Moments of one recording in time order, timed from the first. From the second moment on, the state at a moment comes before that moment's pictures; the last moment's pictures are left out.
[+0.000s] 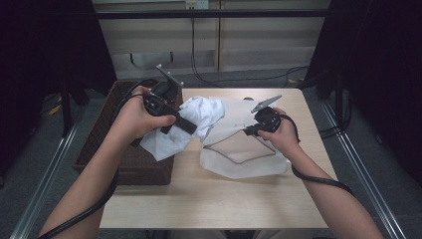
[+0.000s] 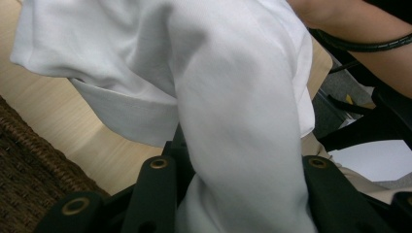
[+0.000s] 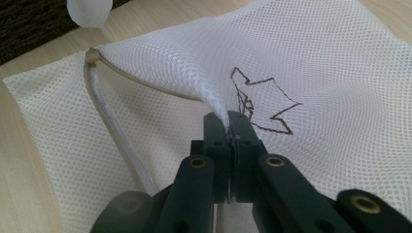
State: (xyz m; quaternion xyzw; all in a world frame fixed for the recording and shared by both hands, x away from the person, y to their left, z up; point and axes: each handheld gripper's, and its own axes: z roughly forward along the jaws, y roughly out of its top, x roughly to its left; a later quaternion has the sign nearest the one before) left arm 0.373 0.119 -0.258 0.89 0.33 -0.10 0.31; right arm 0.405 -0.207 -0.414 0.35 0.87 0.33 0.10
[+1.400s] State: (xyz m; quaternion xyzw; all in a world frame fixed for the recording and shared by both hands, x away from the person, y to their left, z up) left arm 0.376 0.059 -0.355 0.92 0.26 -0.15 0.26; right arm 0.404 -0.199 -0.411 0.35 0.87 0.34 0.10
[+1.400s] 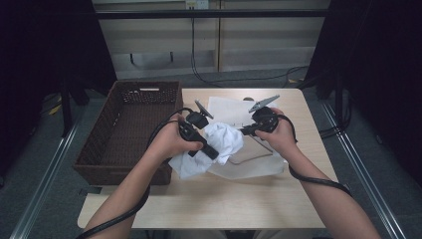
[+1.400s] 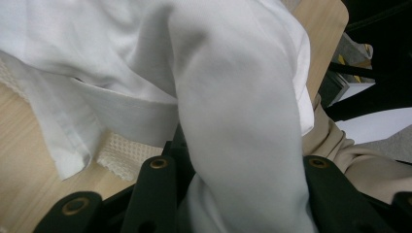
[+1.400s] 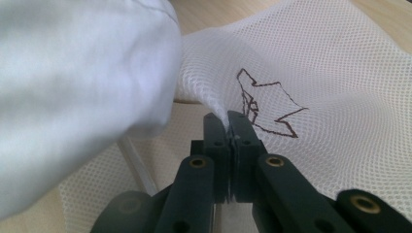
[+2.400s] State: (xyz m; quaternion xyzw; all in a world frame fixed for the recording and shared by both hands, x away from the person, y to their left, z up) left arm 0.370 0.030 -0.394 0.92 0.25 -0.18 0.25; right arm 0.405 -0.195 -0.409 0.35 0.86 0.35 0.11
